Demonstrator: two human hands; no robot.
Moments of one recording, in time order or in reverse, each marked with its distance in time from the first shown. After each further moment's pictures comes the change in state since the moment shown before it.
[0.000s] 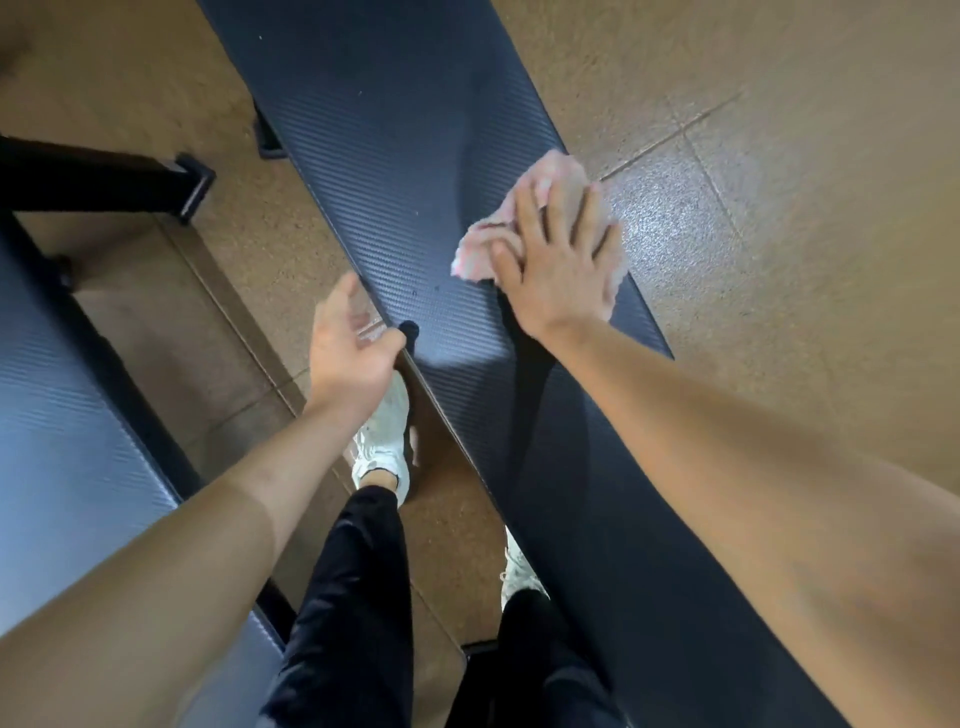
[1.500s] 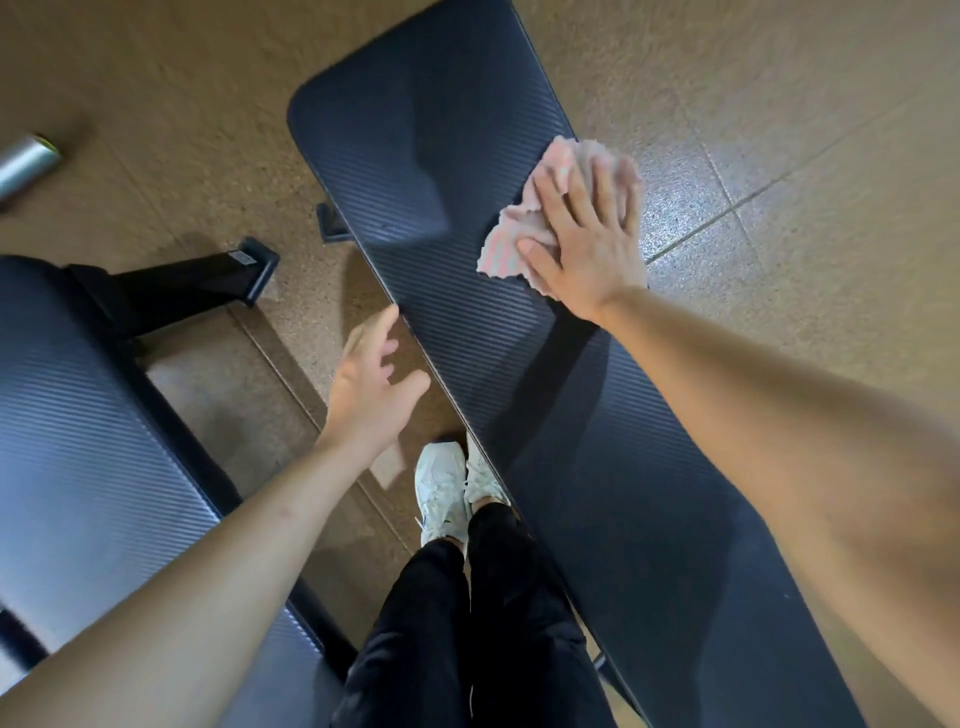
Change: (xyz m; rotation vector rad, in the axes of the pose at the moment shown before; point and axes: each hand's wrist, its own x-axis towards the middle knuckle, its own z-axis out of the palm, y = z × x) left_hand 0.139 0.073 -0.117 0.079 -0.218 -0.052; right_hand 0.193 -0.077 -0.070 -0.111 -0.022 -0.193
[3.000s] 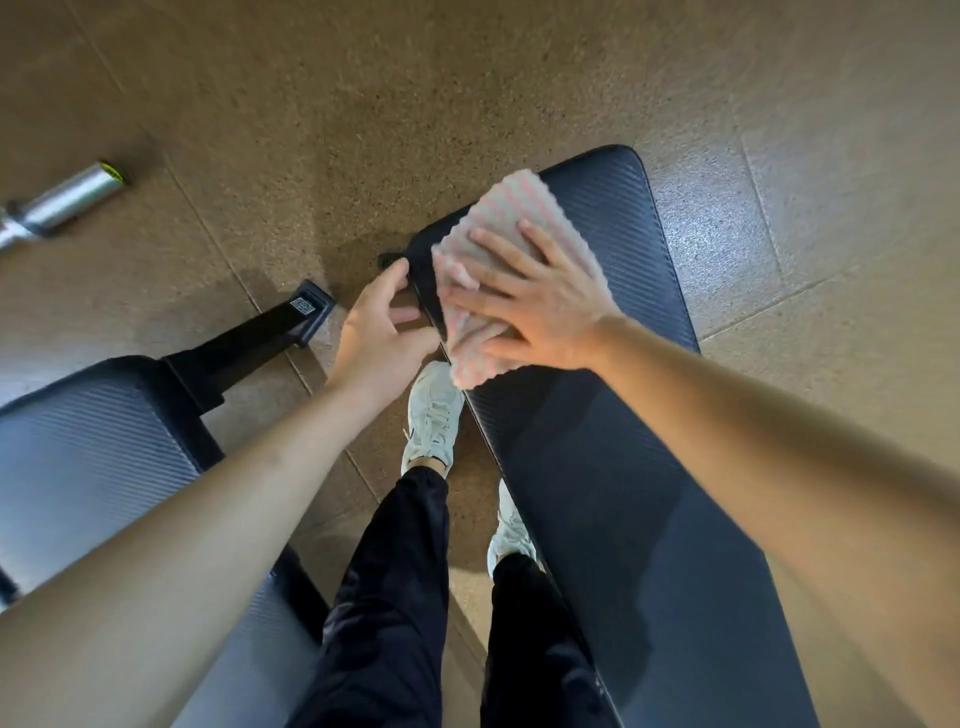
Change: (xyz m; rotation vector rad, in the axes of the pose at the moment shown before) left_hand 0.154 0.073 -0.134 -0.152 0.021 -0.069; right_hand 0.153 -0.108 -0.043 -0.248 -0.031 -0.801
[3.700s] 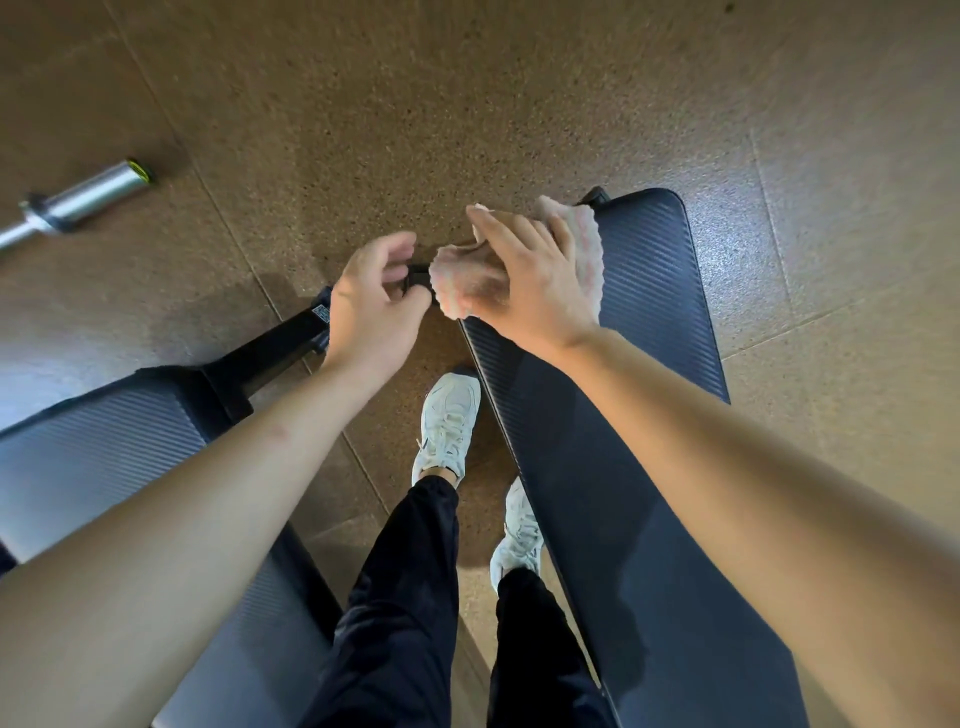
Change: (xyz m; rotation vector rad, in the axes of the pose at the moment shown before) left_hand 0.040 0.006 -0.047 0.026 0.201 0.179; right_hand 0.073 -0.023 -0.035 0.515 0.275 0.501
